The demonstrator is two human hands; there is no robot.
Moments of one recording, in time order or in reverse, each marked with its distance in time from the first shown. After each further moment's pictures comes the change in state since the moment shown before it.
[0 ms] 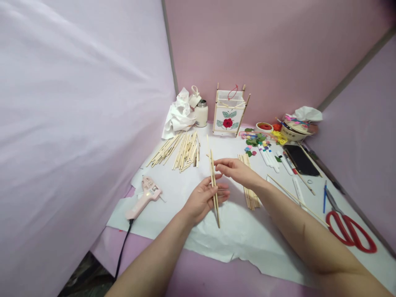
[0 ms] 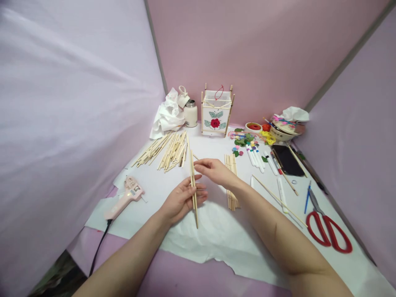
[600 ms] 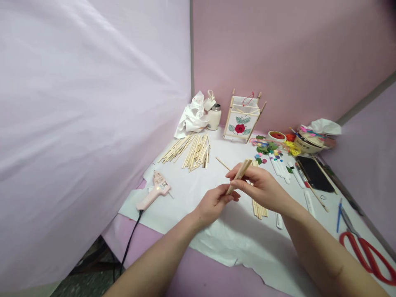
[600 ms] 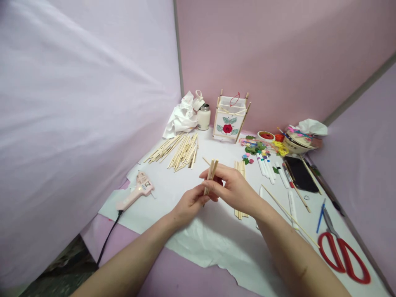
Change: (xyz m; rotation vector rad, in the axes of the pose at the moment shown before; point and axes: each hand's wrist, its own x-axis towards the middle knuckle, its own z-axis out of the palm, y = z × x) left_hand -0.010 0.005 0.007 0.787 -0.089 0.323; right_hand -0.051 -0.053 0.004 -0.246 -0.013 -0.318
